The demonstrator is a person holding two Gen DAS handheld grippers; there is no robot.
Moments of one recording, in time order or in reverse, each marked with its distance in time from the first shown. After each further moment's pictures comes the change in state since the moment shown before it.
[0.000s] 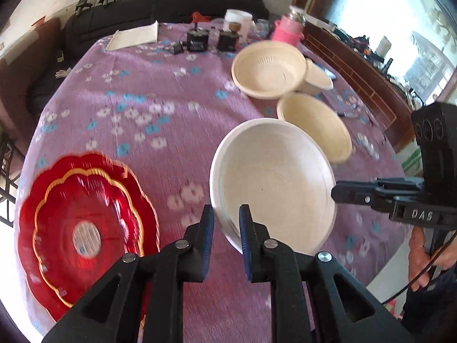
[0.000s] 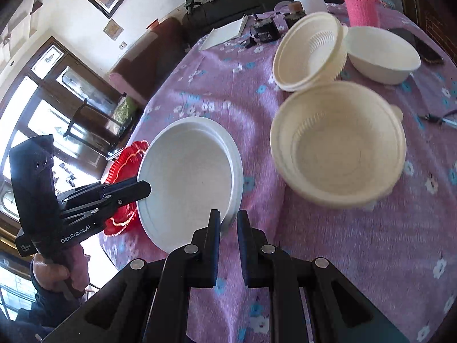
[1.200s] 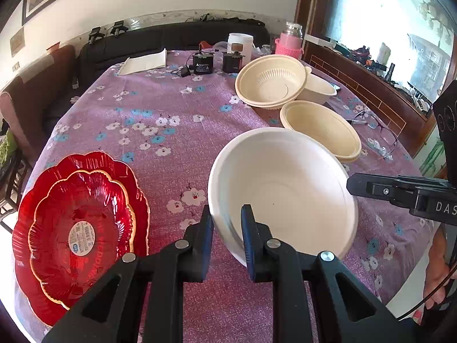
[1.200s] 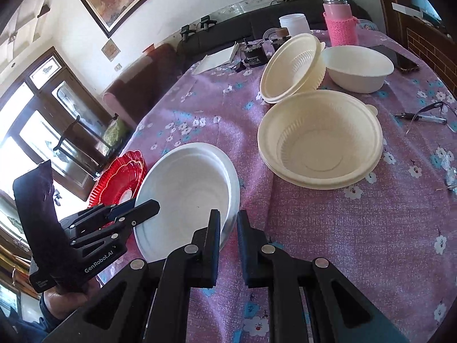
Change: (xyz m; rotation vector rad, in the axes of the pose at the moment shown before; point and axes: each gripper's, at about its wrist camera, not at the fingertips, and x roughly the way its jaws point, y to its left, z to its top) left arm 0.010 -0.013 -0.029 0.033 -0.198 0.097; right arm -0.011 0.007 -0.029 -0.010 -0.184 -0.077
